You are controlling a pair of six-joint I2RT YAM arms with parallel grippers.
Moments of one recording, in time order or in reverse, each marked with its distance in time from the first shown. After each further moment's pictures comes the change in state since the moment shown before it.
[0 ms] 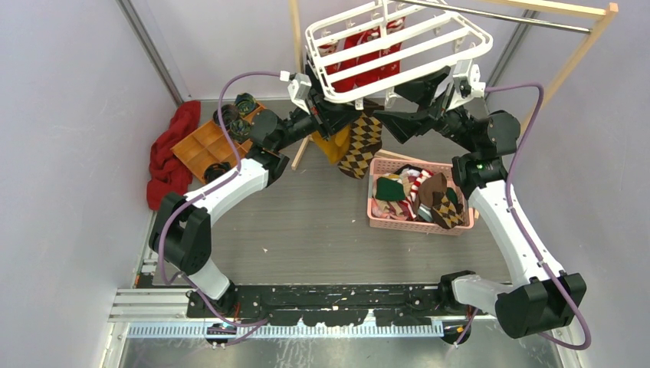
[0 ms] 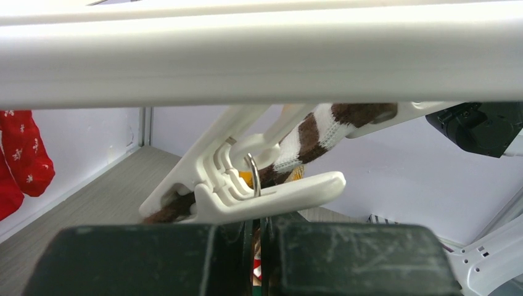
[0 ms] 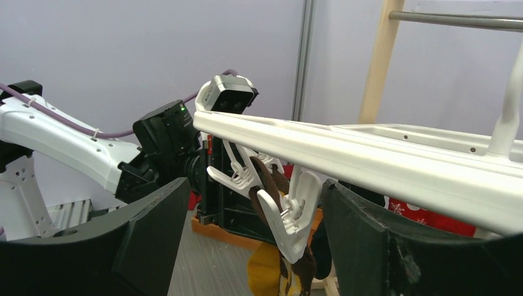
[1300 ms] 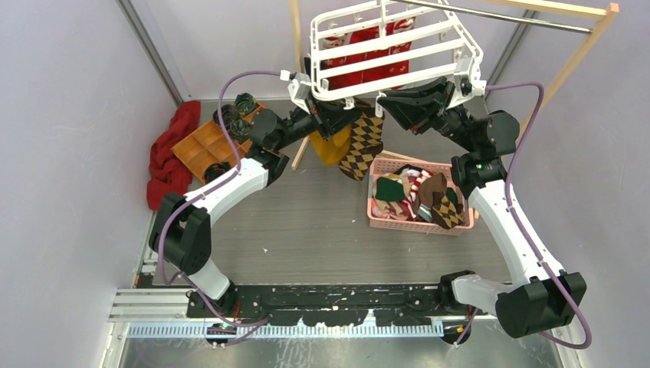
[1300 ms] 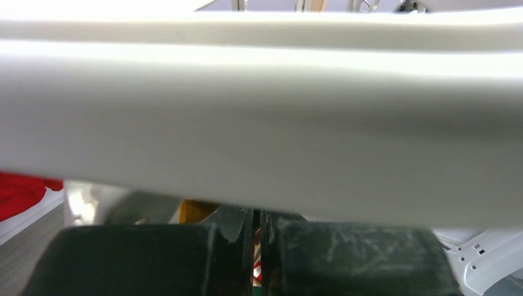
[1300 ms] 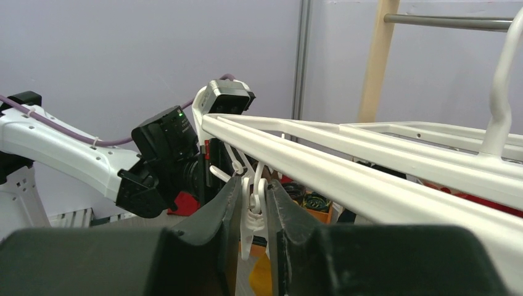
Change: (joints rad) left arm 0.000 0.000 0.007 0.000 0.005 -0.003; right arm 0.009 0.004 0.002 0.009 0.027 0.021
